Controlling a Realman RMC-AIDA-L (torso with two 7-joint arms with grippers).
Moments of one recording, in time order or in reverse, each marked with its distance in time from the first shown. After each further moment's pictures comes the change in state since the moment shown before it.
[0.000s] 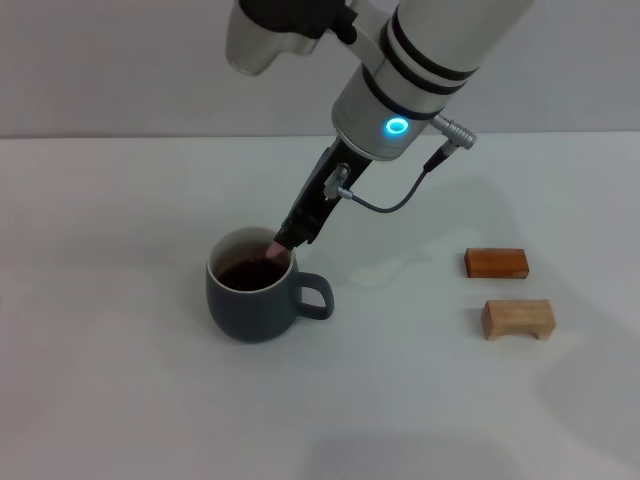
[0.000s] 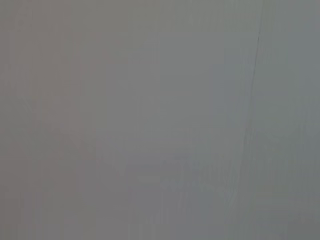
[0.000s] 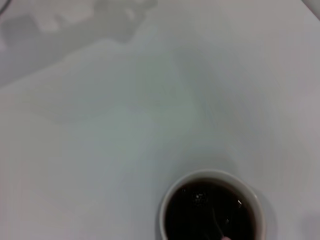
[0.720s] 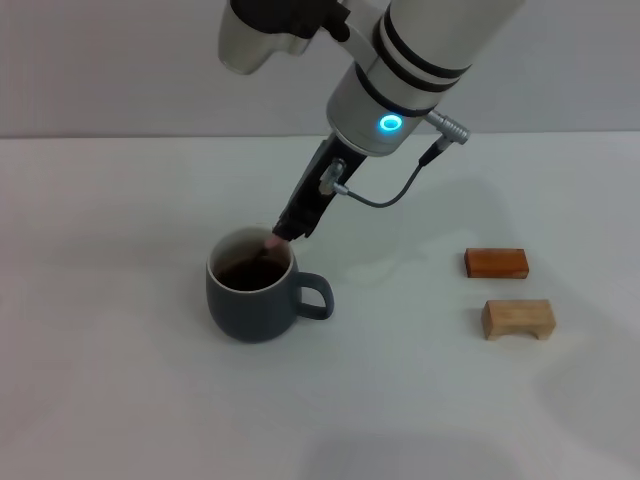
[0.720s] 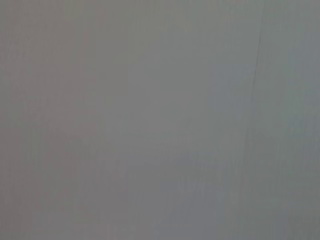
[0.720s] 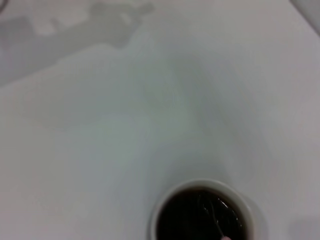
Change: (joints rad) left arm -0.001 0.000 -0.004 -0.003 0.000 0.002 0.000; right arm 0.002 0.000 -0.033 0.012 -0.001 -0.028 0.012
